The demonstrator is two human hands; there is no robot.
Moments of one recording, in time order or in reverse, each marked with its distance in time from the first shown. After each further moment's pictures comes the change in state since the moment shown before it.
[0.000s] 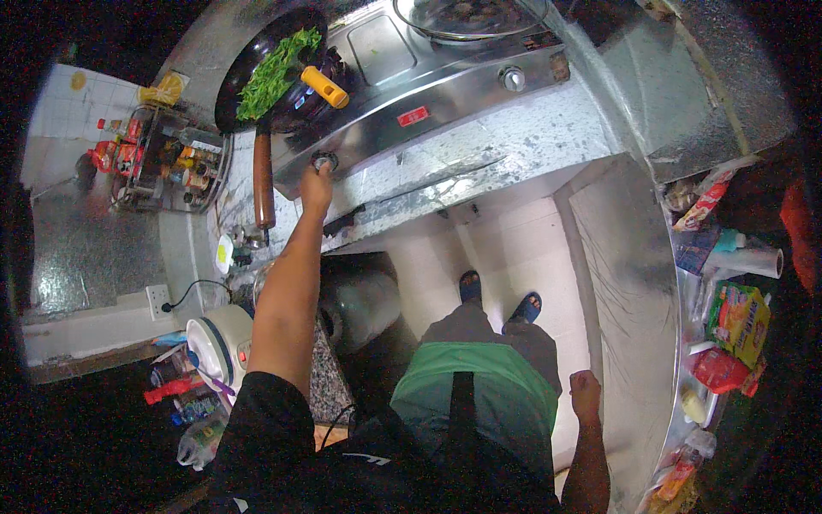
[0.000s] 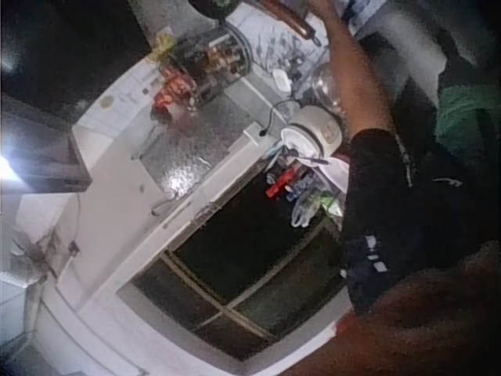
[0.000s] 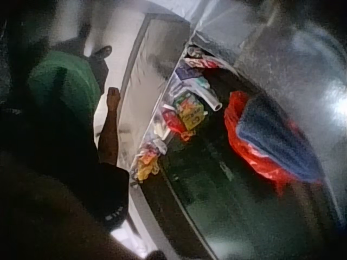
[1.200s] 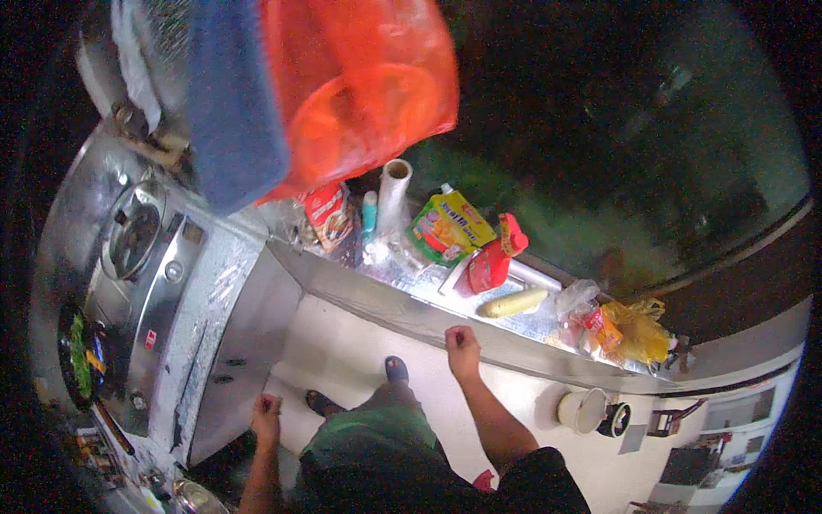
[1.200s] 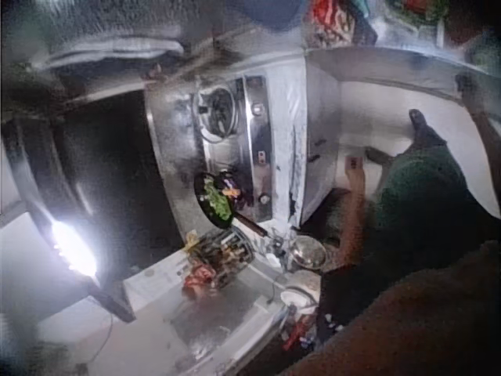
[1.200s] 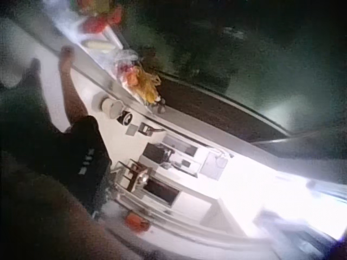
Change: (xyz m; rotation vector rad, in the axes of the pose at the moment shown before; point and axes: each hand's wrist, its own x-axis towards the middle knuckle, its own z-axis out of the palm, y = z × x) left_hand -0.337 0.130 0.071 -0.741 -0.990 0.180; right_hand -0.017 0.035 -0.148 0.547 0.884 0.006
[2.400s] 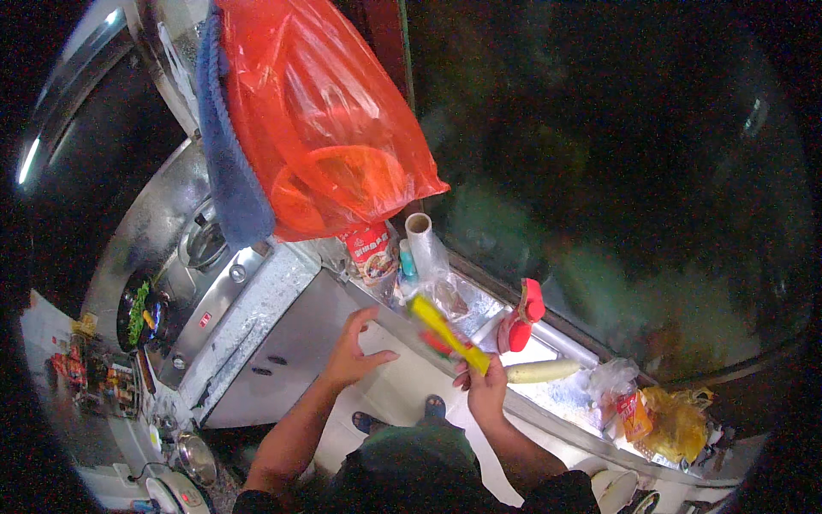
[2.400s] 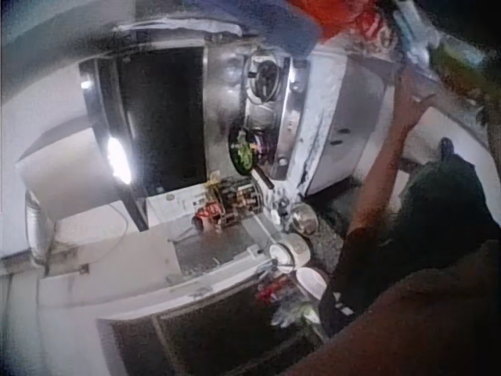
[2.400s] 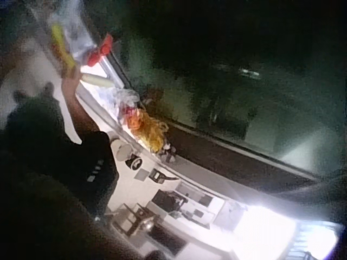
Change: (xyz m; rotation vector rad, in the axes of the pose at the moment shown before) left_hand 0.028 0.273 0.256 0.378 -0.145 0.682; right_hand 0.048 -0.123 -0.070 0.592 -0.346 0.065
